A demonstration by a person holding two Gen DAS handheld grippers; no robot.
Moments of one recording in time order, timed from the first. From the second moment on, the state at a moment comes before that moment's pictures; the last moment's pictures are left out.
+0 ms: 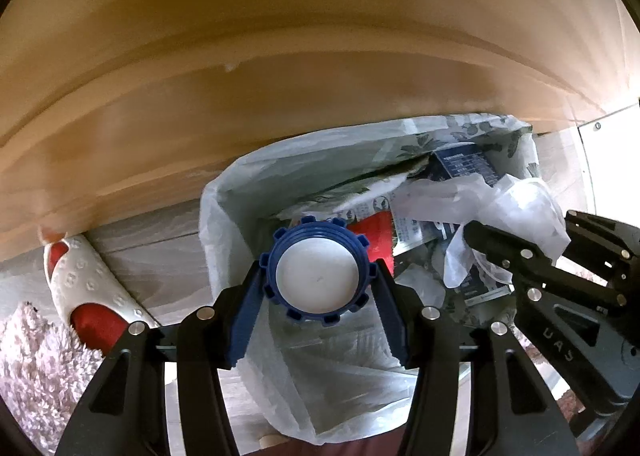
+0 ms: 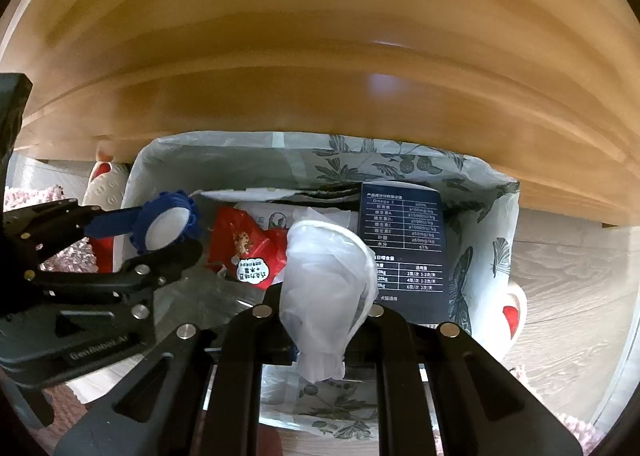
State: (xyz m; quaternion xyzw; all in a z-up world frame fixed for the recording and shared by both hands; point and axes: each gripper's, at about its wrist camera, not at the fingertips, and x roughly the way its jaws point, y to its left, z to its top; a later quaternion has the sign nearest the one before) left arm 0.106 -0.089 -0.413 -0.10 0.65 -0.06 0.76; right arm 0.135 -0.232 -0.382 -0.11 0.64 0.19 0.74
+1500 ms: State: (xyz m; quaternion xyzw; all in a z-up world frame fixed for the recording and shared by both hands) left arm 0.090 -0.066 -0.365 -0.10 0.59 0.01 0.80; right arm 0.128 -0.233 -0.388 -0.11 0.64 0.19 0.74
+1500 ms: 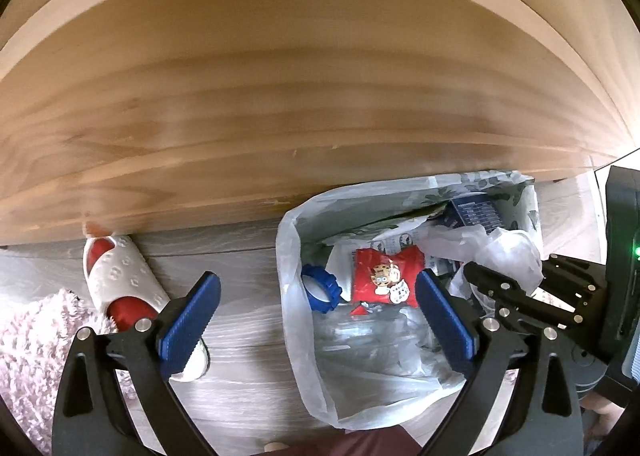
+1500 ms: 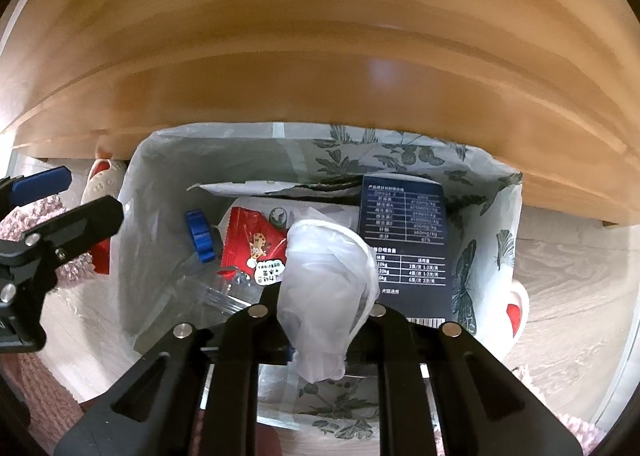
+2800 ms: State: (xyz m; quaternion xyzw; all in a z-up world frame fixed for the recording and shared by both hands) left arm 0.076 -0.062 -0.343 -0.10 0.57 0.01 0.82; right arm 0.108 -0.240 -0.356 -0.13 0.58 0.16 0.79
